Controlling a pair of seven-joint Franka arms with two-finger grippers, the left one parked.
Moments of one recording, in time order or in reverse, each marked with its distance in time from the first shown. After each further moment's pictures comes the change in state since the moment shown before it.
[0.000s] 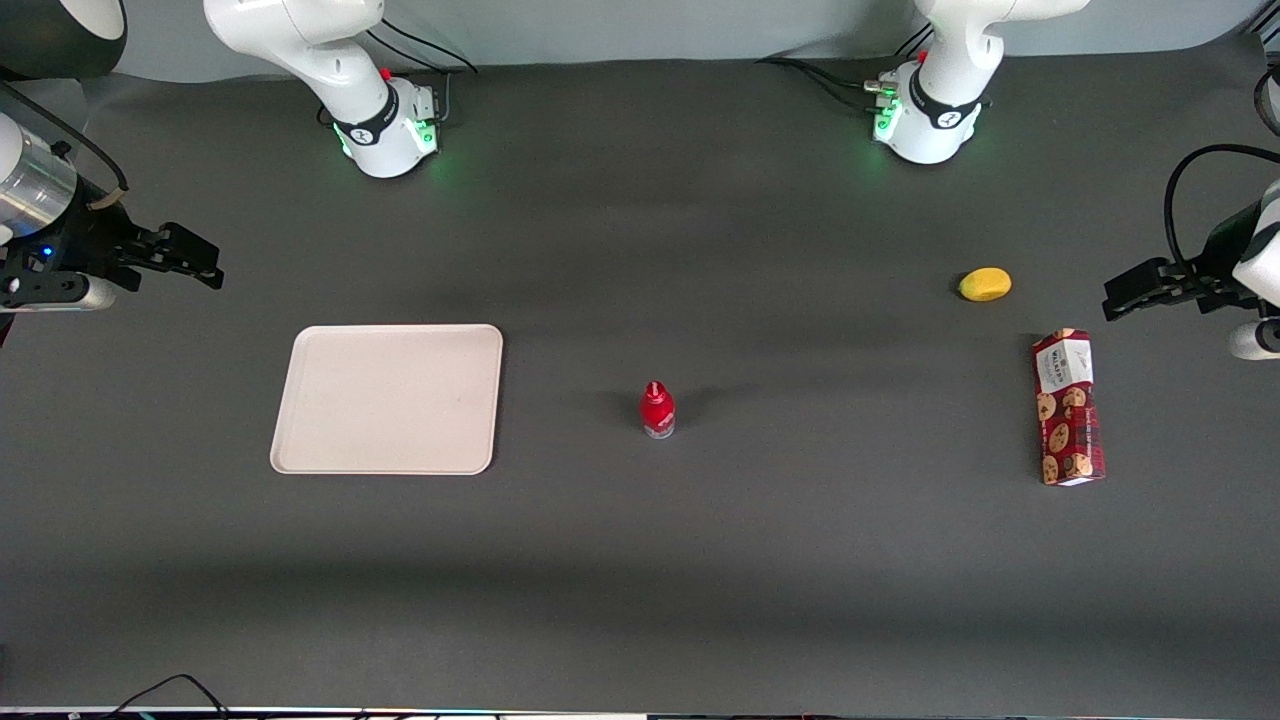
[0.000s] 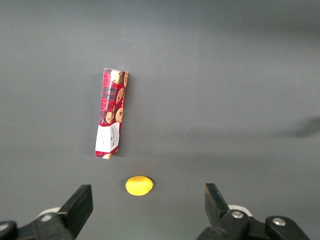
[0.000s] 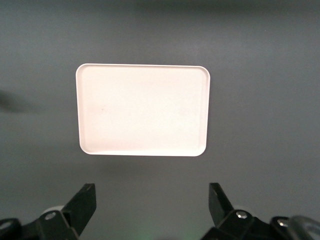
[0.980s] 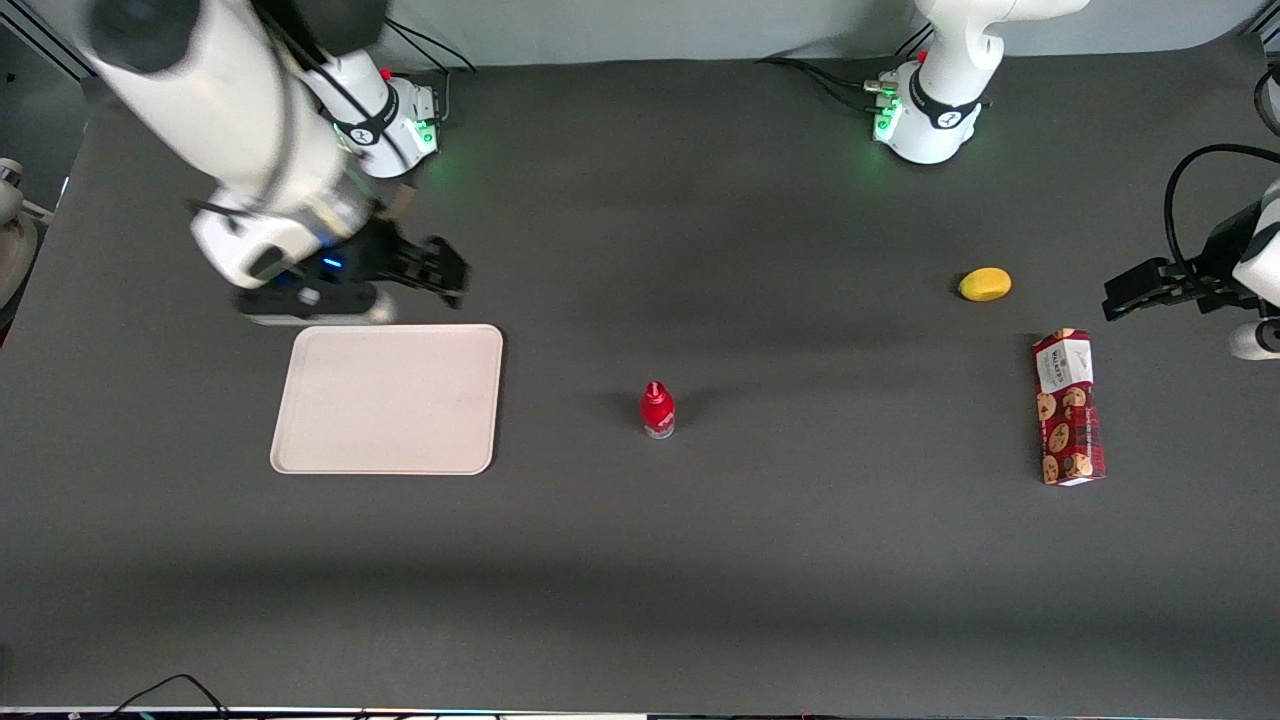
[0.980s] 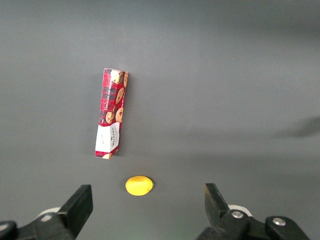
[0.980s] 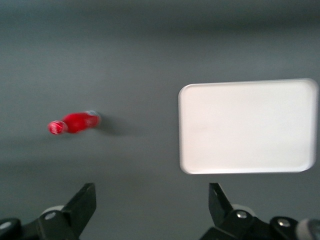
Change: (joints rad) arm 0.067 0.353 0.417 0.365 0.018 0.055 0.595
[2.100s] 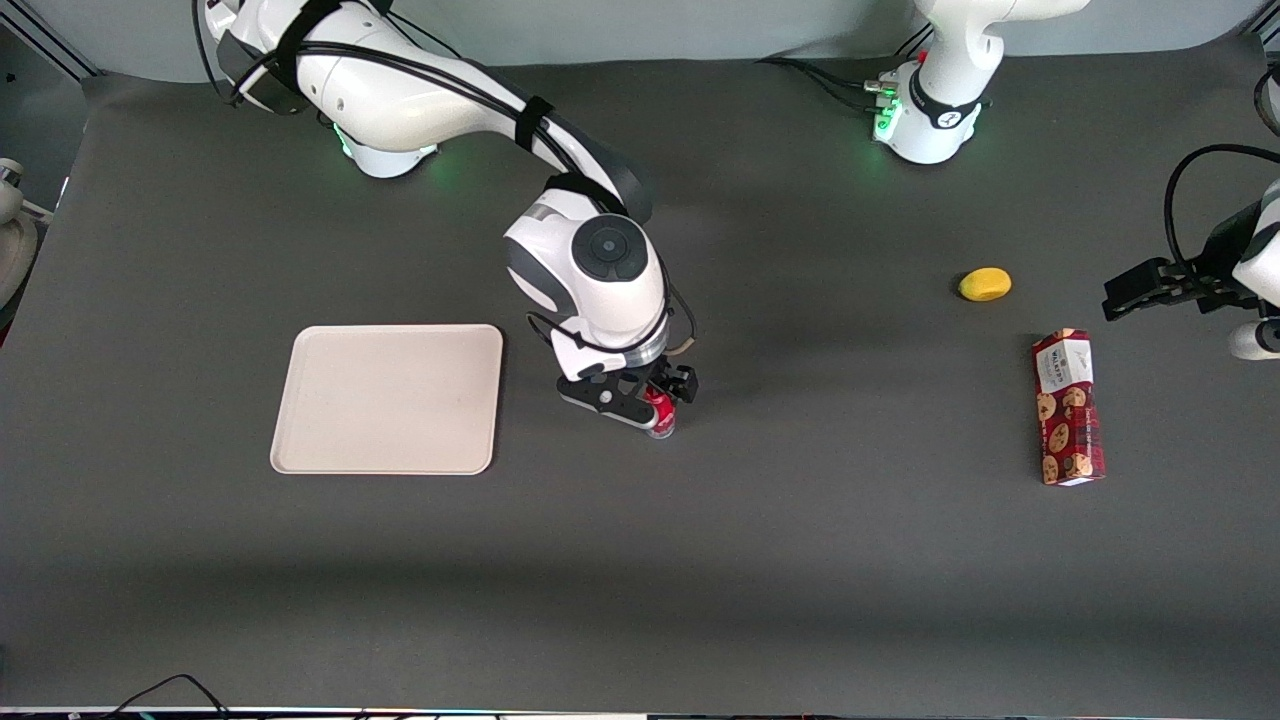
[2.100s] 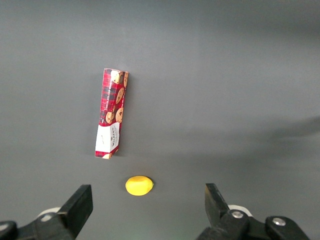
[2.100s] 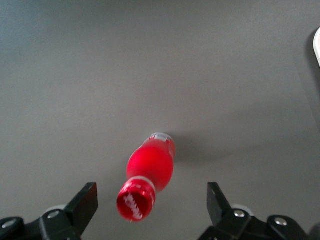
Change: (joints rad) arm 0.172 0.547 0.159 0.175 -0.356 0.355 0.646
